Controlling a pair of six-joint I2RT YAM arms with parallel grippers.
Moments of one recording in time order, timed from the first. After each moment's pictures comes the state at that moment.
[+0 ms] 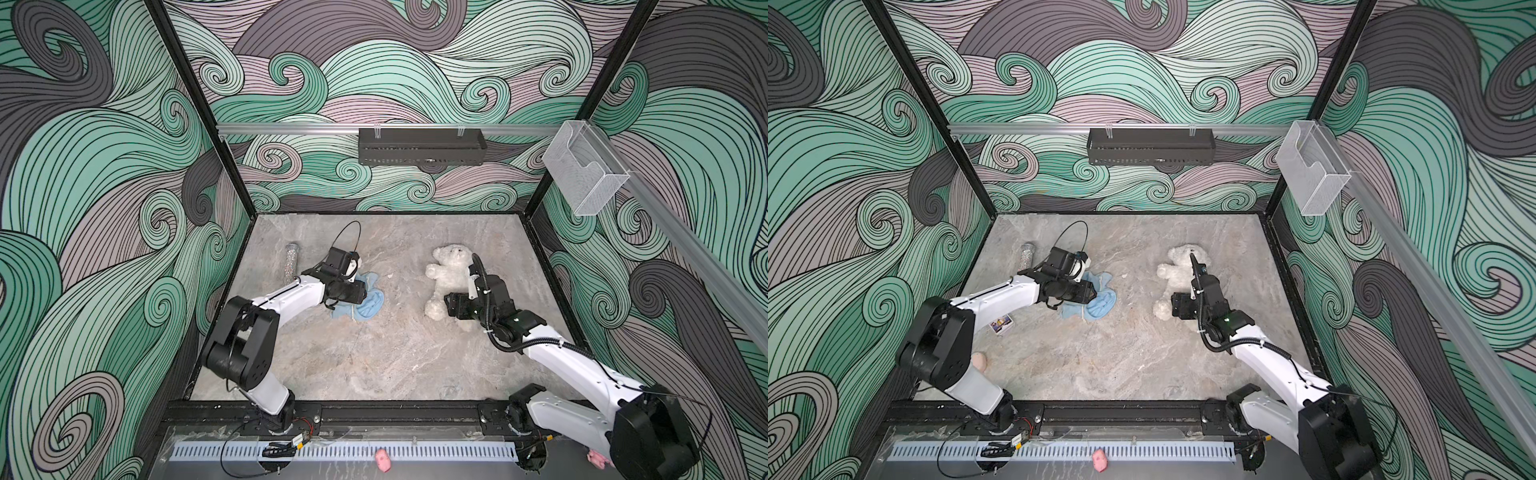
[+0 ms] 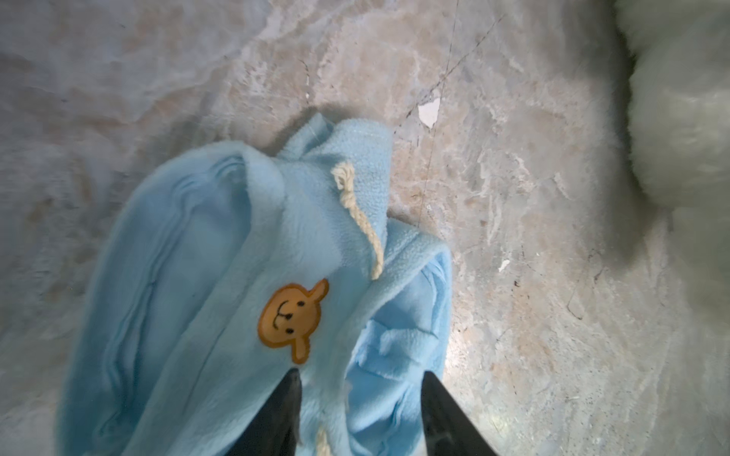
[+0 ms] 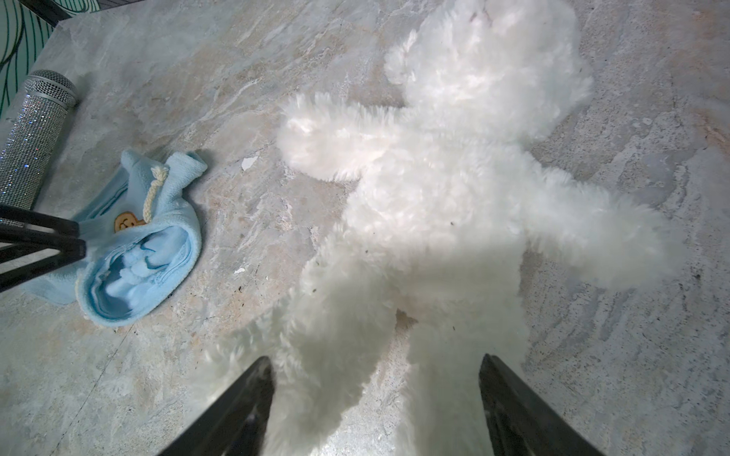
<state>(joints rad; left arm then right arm) -0.42 1.65 0.99 -0.40 0.19 -0.17 0.45 1.08 0.59 -0.25 0.05 0.36</state>
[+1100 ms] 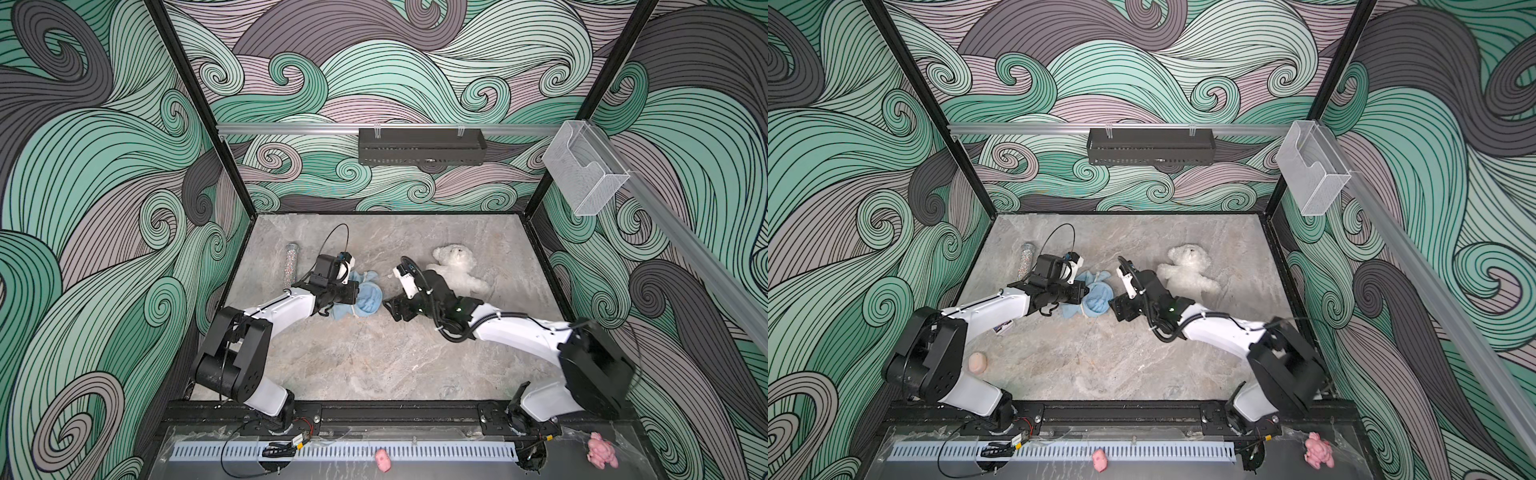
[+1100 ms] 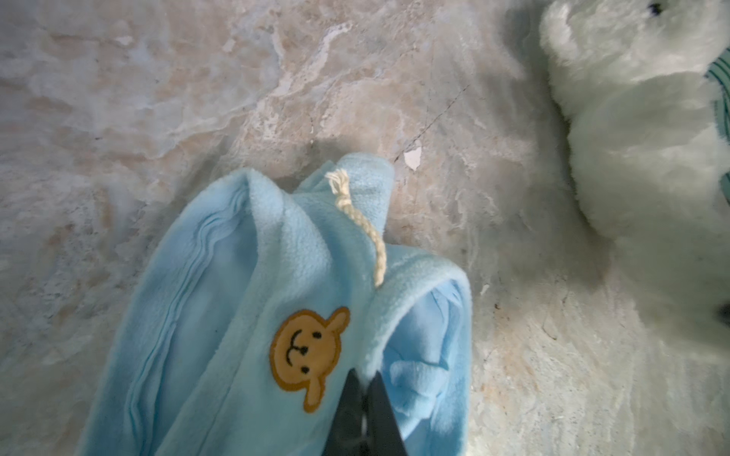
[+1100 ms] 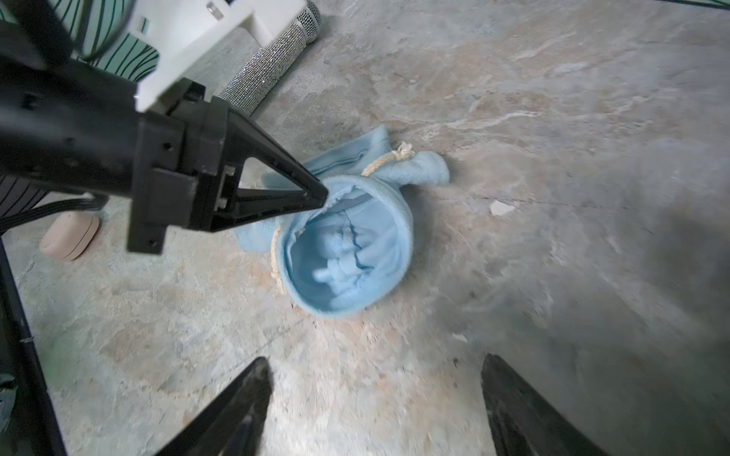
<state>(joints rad) -0.35 1.52 0.79 -0.11 0.28 -0.21 0.83 1.58 0.88 0.06 -0.03 0.22</state>
